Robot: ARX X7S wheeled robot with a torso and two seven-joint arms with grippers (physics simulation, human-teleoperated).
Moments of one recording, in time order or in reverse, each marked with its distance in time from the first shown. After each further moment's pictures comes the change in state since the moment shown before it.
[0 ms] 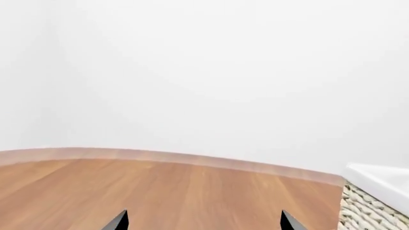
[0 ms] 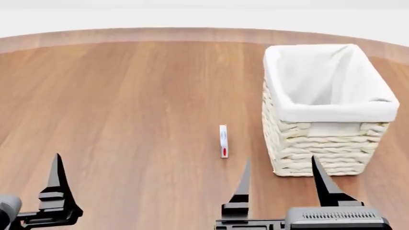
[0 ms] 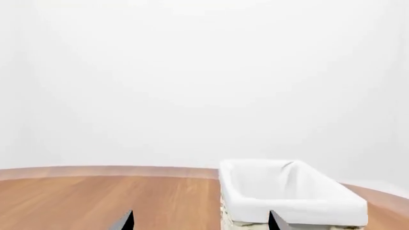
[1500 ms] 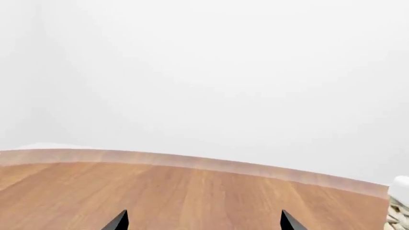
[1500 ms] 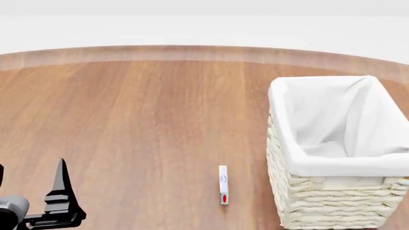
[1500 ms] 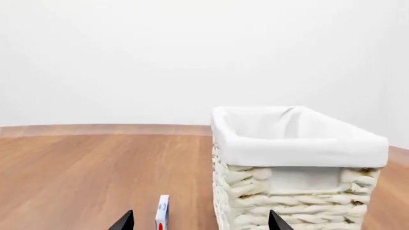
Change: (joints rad) left arm -0.013 -0.046 0.050 -0.101 -0.037 0.078 -0.042; right arm -0.413 0.037 -0.039 -0.015 -0.021 -0.251 0.098
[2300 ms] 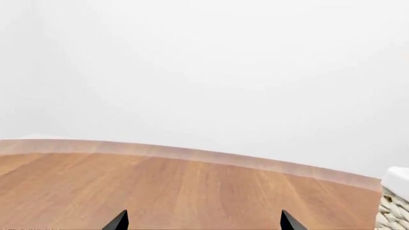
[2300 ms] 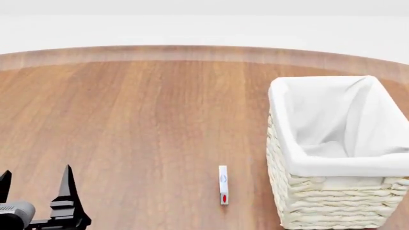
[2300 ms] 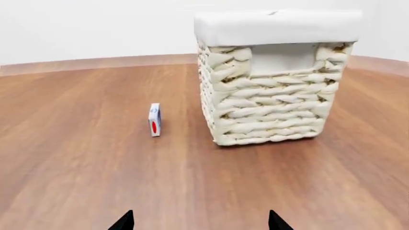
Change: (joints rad) left arm 0.007 -0.009 0.028 -0.053 -0.025 0.047 -0.004; right arm -0.243 -0.024 -0.035 0.214 0.026 -0.233 0.054
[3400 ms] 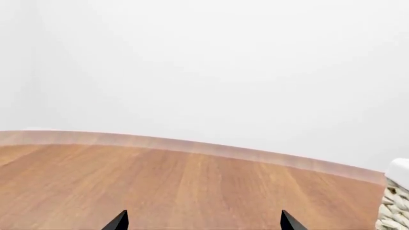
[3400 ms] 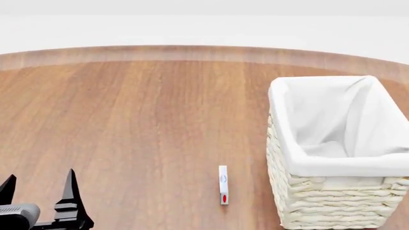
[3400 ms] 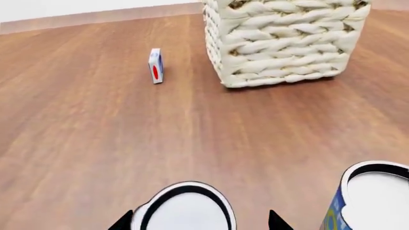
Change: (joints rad) left arm -0.012 -0.016 0.029 -0.068 -0.021 0.041 -0.016; right arm 0.077 0.004 -0.060 0.231 0.080 -0.024 -0.017
